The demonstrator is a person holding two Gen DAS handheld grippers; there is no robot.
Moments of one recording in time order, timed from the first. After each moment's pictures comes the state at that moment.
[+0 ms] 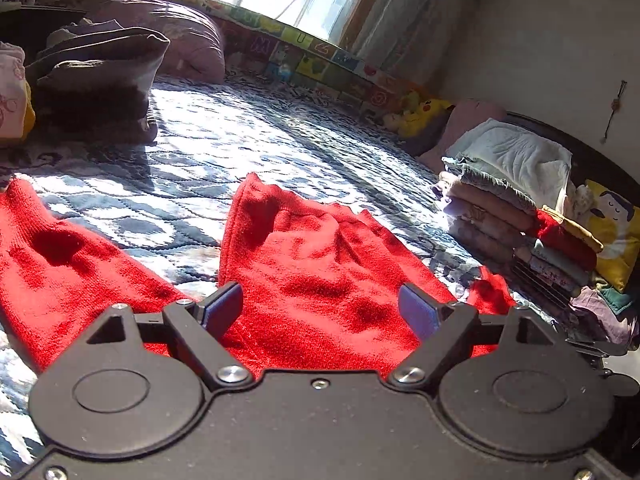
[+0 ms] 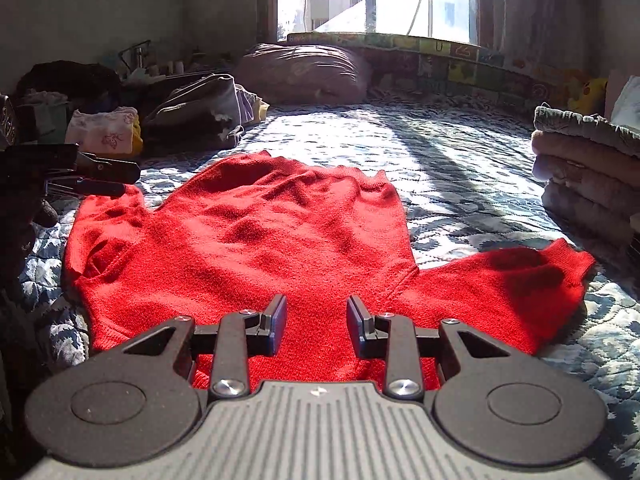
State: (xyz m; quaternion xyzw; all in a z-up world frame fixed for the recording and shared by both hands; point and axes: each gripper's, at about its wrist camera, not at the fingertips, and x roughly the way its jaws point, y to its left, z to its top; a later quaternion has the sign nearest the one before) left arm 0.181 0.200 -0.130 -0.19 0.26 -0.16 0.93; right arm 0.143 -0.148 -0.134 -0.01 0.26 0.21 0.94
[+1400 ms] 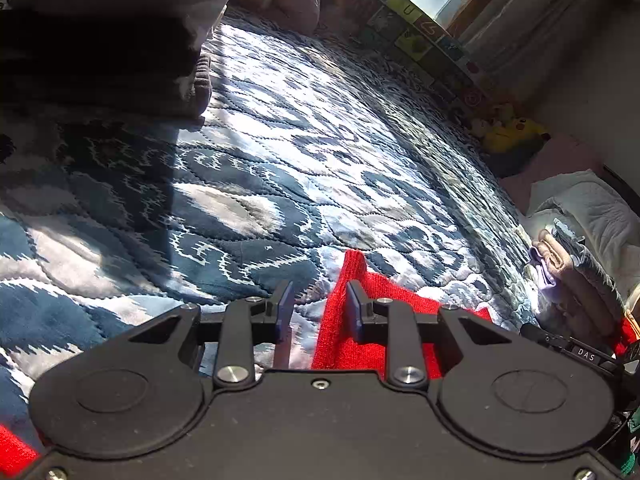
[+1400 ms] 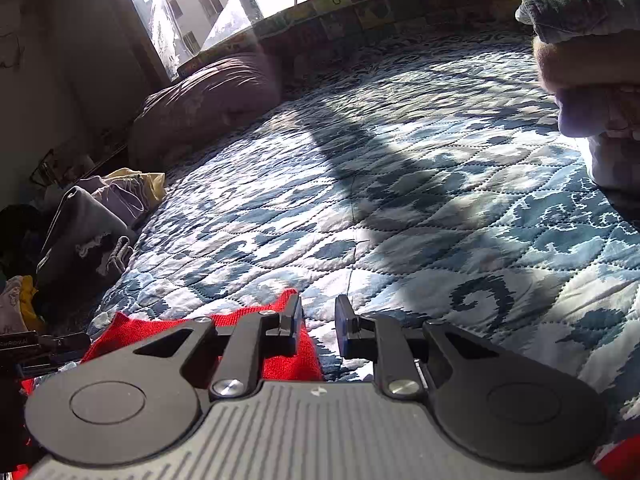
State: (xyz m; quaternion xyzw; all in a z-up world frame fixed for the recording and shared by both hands) left arm 0.378 0.244 -0.151 -0.27 0.33 -0.10 0.90; right arm 0.416 -0.179 -0.160 0.17 0.30 0.17 0.92
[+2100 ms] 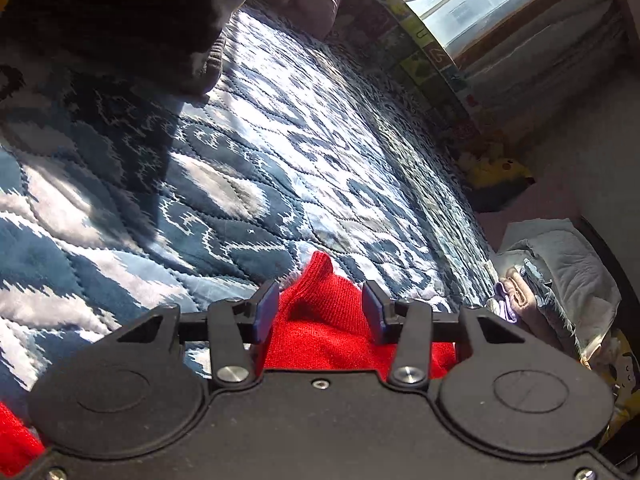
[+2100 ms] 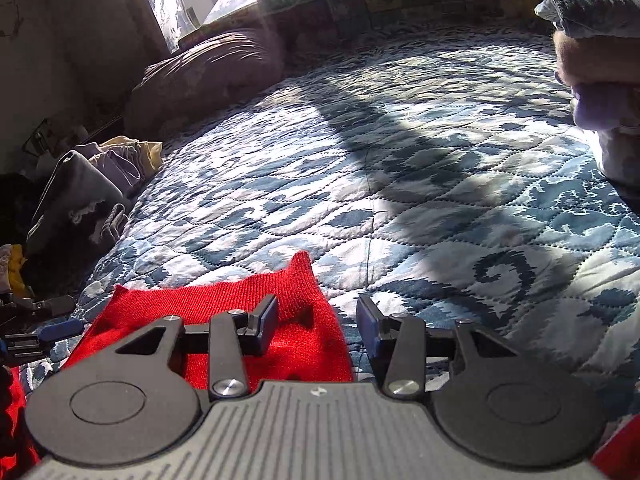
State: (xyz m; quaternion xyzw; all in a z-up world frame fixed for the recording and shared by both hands) left arm 0.356 0.258 -0.149 -0.35 0.30 -0.08 0.88; right arm 0.402 -0.161 -0.165 0.15 0.31 0.16 0.92
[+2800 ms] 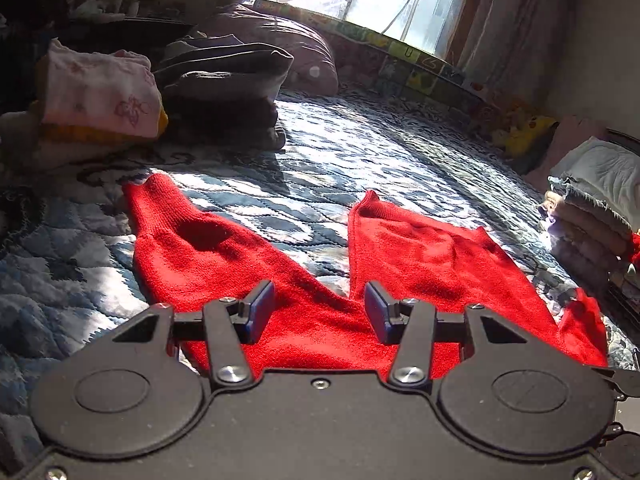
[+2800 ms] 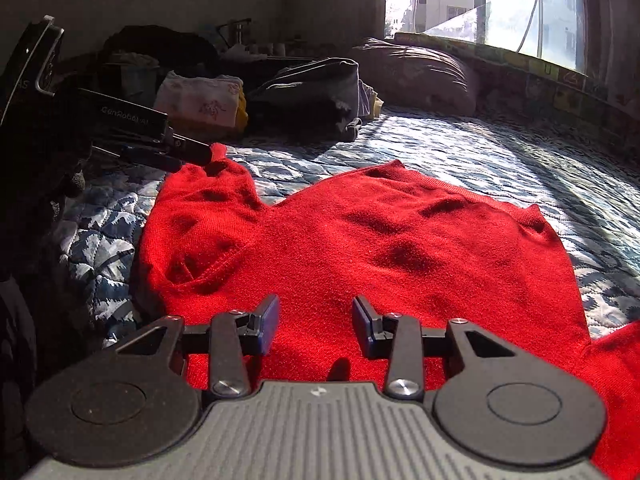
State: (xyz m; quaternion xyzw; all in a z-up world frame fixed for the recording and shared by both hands) left arm 0.134 0.203 -0.130 -0.14 0.27 0.00 0.95; right arm 0.126 -0.031 -0.171 -0.11 0.27 0.34 0.89
